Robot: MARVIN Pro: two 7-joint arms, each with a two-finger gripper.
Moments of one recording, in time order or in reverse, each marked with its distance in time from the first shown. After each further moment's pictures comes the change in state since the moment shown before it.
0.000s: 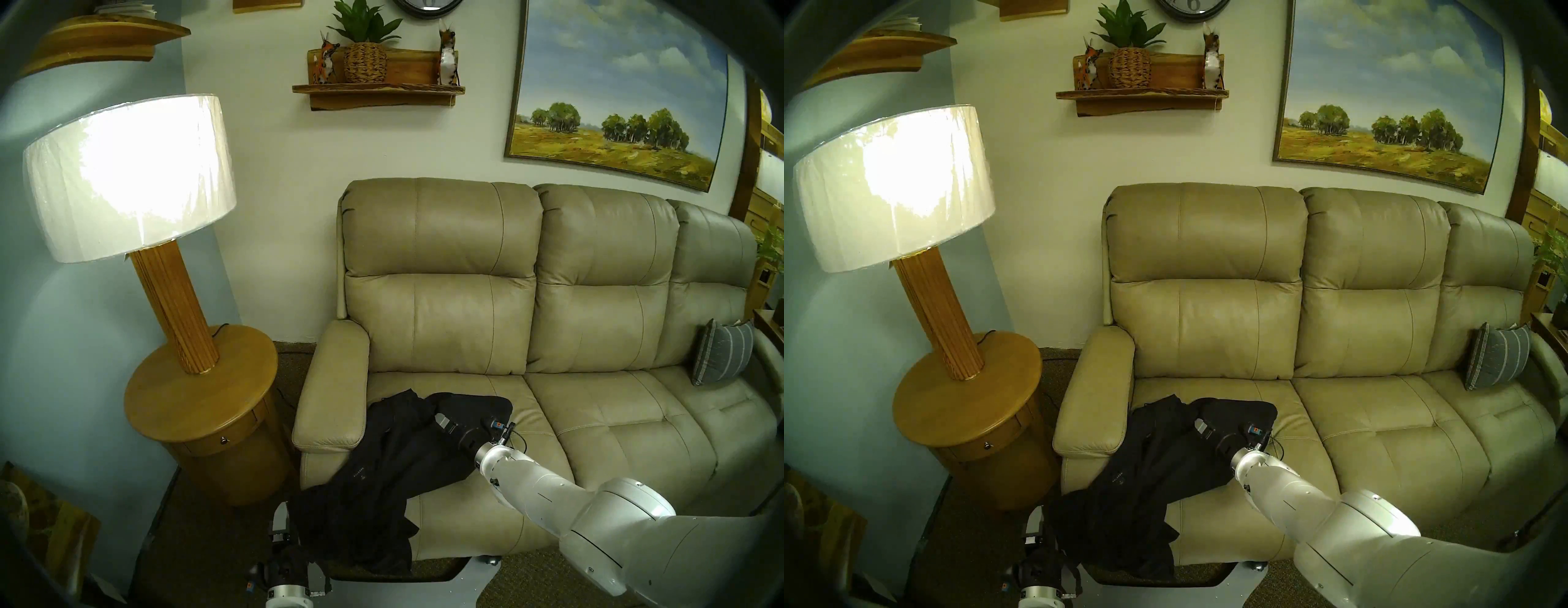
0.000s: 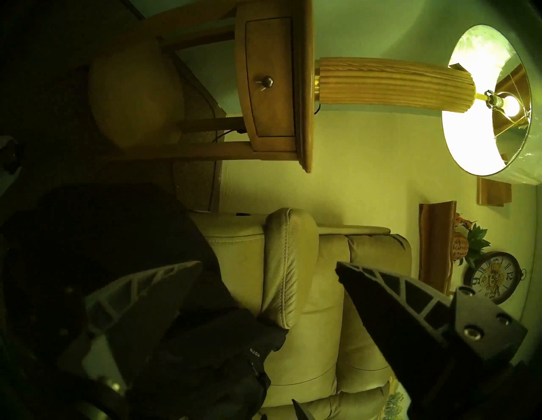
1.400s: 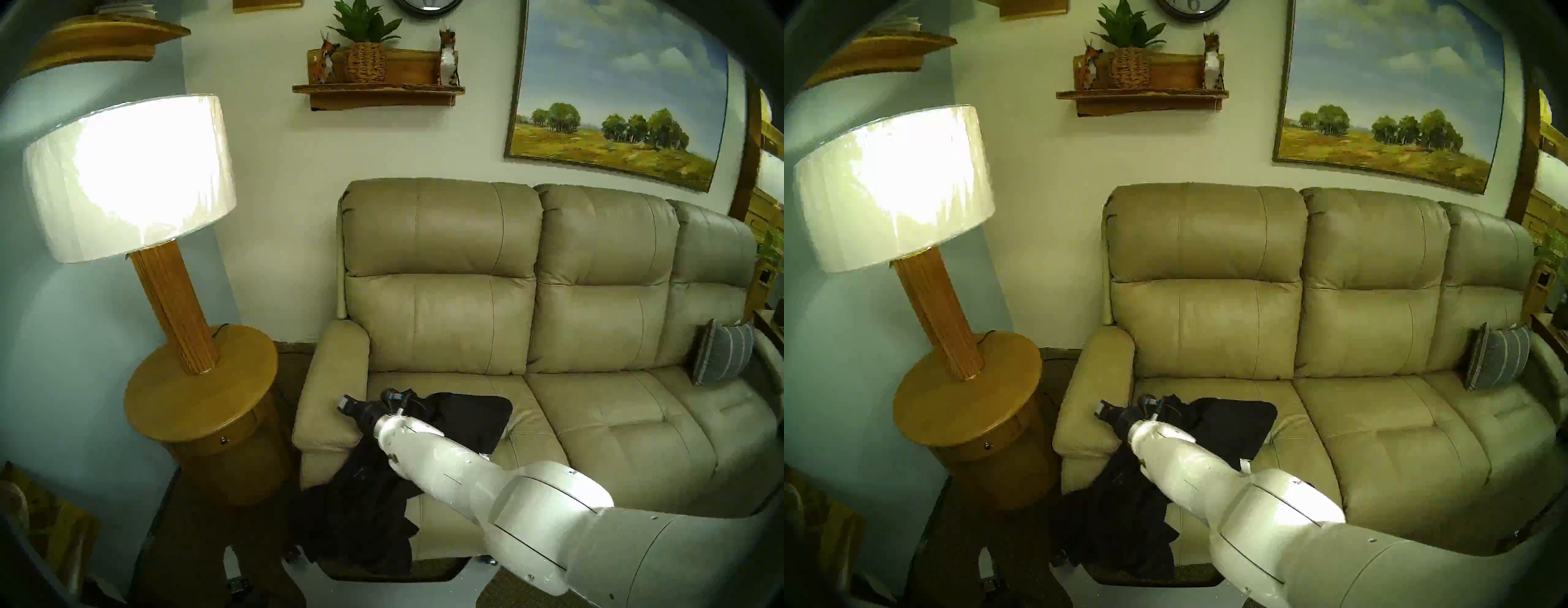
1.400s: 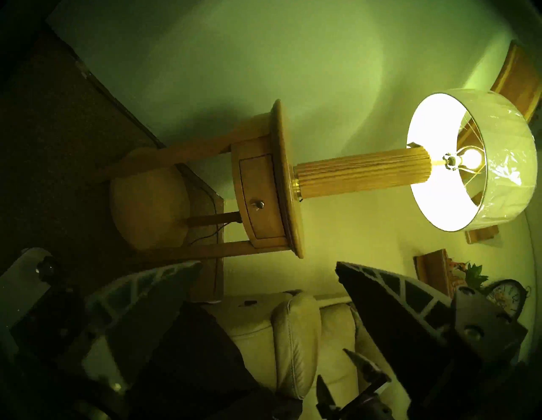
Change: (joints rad) left arm 0.221 -0.030 -0.150 -0.087 -0.063 -0.177 -0.242; right arm 0.109 -0.286 -0.134 -0.013 -0.075 0.013 -0.302
